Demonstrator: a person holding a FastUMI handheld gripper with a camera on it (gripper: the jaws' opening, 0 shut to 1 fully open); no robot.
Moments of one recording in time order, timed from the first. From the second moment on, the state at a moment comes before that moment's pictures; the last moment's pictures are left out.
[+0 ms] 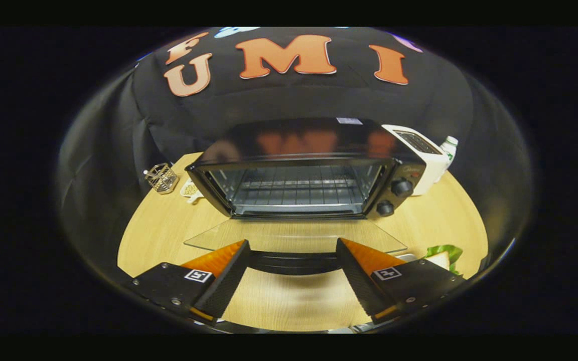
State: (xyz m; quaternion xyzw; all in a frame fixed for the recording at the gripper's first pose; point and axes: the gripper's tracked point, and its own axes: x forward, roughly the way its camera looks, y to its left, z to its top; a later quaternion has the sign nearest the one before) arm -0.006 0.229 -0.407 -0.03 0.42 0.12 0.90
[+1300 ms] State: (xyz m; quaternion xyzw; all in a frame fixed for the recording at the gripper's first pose) arm -0.041 0.206 -0.488 -0.05 0.49 0.11 0.86
